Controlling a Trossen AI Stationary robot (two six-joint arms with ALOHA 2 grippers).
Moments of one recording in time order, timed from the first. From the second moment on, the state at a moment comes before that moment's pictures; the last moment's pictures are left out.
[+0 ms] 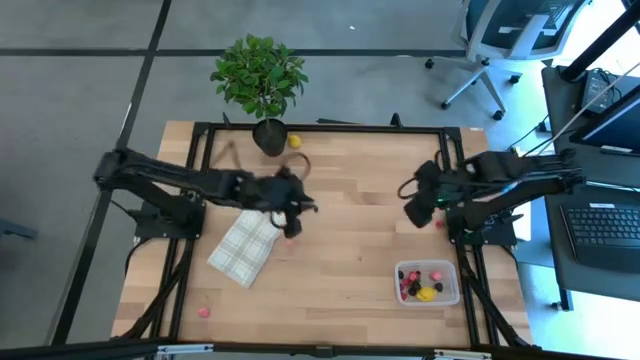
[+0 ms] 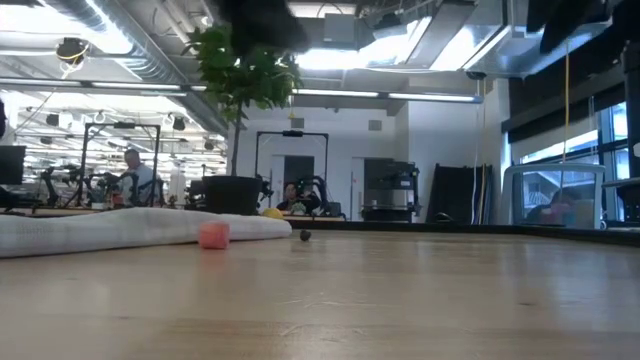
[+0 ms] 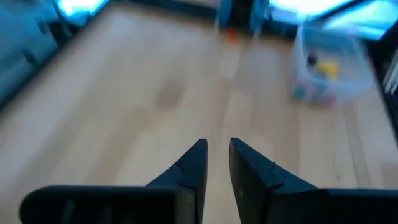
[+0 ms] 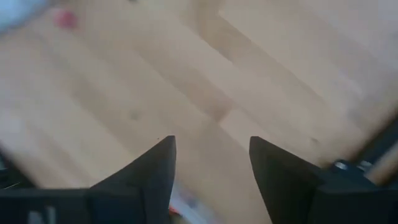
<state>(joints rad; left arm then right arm) -0.11 1.36 1.10 -0.34 -0.27 -0.28 0.20 1.15 1.34 -1.41 0.19 1.06</state>
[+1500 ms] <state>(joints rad) 0.00 0.51 0.29 0.05 -0.35 -0.44 -0.08 1.47 0.78 -1.37 -0.02 0.62</state>
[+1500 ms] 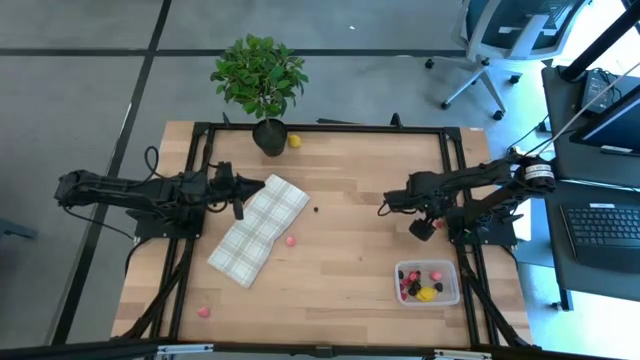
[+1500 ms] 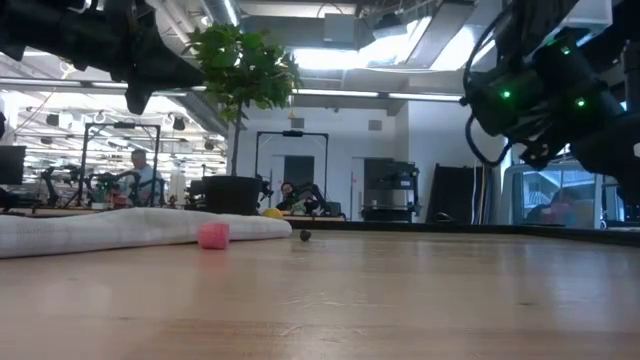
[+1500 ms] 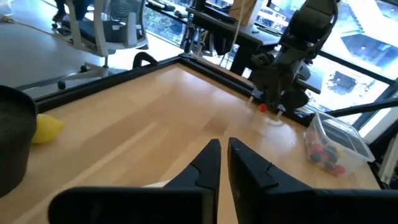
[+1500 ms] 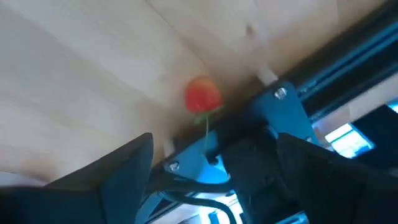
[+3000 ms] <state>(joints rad) 0.00 0.51 0.29 0.06 -0.38 -0.44 -0.13 1.97 0.81 -1.27 -0.04 0.13</state>
